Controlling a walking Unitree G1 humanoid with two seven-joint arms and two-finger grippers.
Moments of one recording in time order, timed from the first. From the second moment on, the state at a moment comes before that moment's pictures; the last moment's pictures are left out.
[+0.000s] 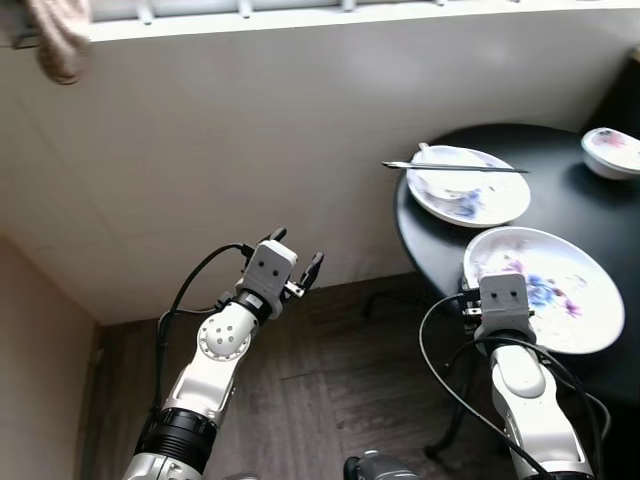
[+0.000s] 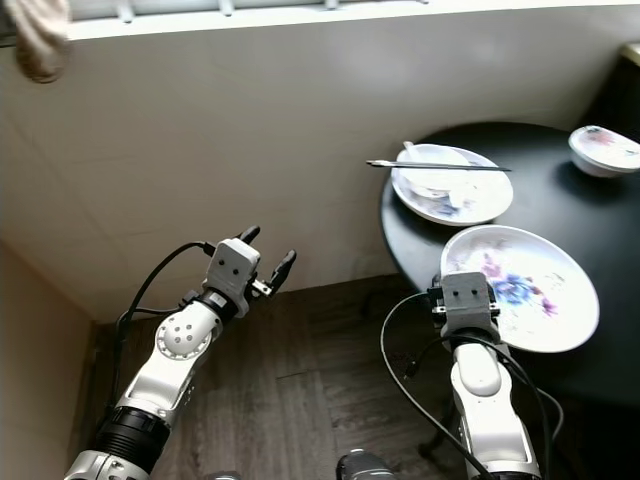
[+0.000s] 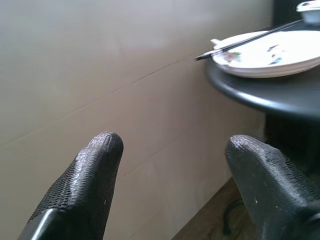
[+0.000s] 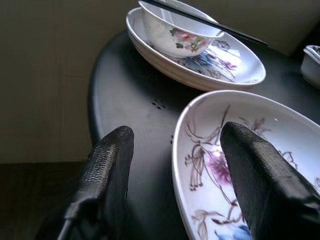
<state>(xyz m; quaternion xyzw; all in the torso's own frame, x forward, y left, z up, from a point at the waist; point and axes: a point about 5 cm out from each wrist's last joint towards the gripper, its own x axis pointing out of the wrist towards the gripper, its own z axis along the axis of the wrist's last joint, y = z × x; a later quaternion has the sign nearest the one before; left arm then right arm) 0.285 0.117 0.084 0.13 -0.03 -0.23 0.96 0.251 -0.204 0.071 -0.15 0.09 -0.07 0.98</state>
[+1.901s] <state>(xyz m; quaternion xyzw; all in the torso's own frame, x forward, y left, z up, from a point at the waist) 0.284 0.117 0.083 0.13 -0.02 -0.23 0.96 0.242 -0.237 0.050 -0.11 0.22 -0.19 0.95</state>
